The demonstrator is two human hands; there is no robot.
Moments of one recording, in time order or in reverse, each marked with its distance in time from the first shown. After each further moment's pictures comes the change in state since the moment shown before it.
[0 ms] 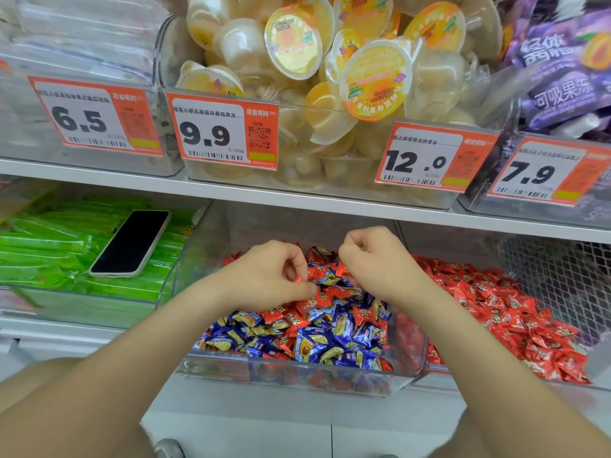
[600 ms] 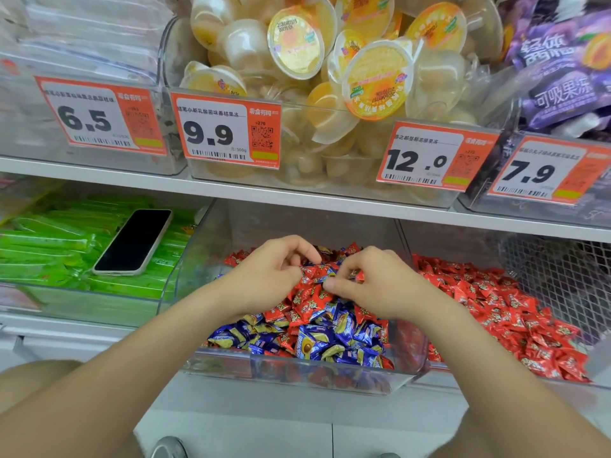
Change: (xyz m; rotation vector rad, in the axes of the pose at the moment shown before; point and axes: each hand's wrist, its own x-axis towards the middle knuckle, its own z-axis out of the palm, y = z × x) left_hand -0.002 -0.007 0.010 -0.263 0.069 0.058; right_hand -0.004 0.023 -0.001 -0.375 -0.187 -0.061
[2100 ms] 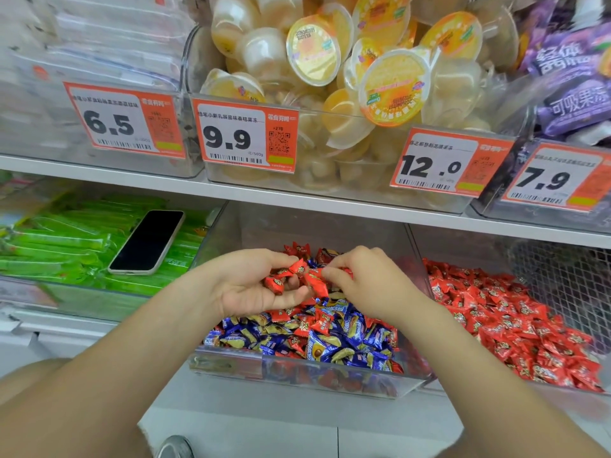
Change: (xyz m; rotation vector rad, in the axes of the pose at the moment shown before) left_hand -0.003 0.007 -0.025 -1.046 -0.080 -0.702; right_hand 0.021 -0.013 0.023 -0.004 0.111 -0.117
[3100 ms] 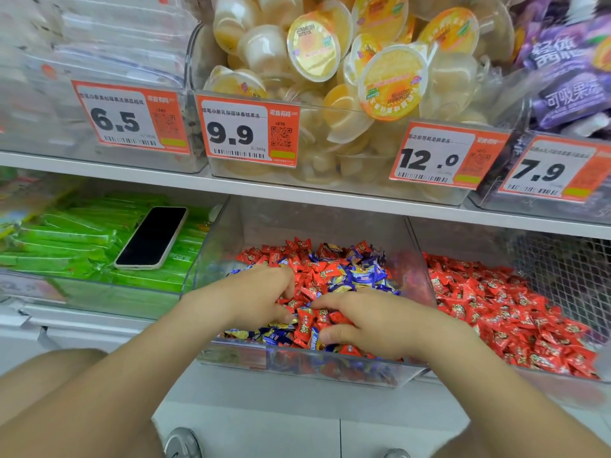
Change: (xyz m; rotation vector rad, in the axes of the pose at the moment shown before) left_hand 0.005 -0.024 -0.026 1.805 0.155 0.424; right_hand -0.043 -0.014 -0.002 -0.180 -0.497 -0.118
